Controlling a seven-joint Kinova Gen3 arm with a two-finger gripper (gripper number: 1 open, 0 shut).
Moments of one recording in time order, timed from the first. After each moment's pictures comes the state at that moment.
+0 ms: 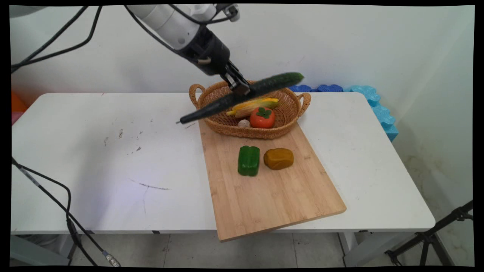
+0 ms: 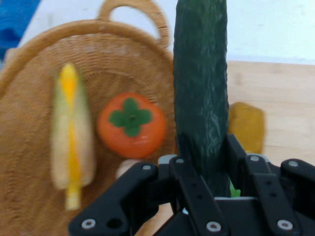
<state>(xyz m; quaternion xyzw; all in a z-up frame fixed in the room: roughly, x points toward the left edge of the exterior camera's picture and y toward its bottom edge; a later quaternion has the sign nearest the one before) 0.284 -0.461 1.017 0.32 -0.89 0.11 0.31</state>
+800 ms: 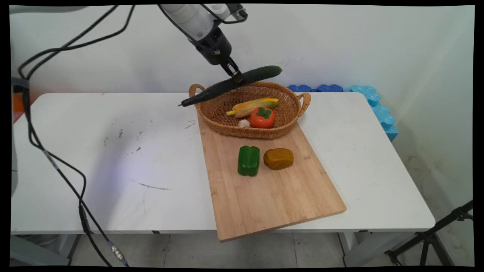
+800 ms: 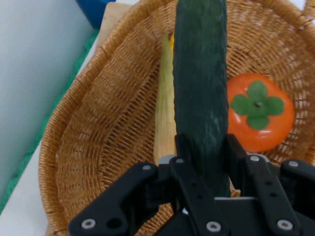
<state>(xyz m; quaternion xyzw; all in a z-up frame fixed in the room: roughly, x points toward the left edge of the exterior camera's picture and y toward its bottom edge) 0.292 -0.555 0.989 0.39 -0.88 0.15 0.22</state>
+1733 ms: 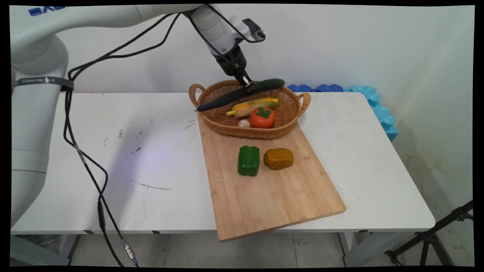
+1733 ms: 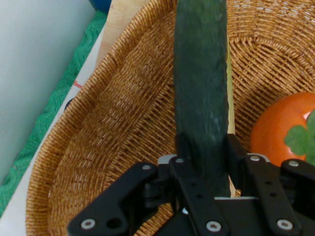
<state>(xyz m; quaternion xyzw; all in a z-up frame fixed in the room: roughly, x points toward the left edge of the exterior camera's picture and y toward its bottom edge) 0.266 -0.621 0.929 0.40 -0.89 0.13 0.19</state>
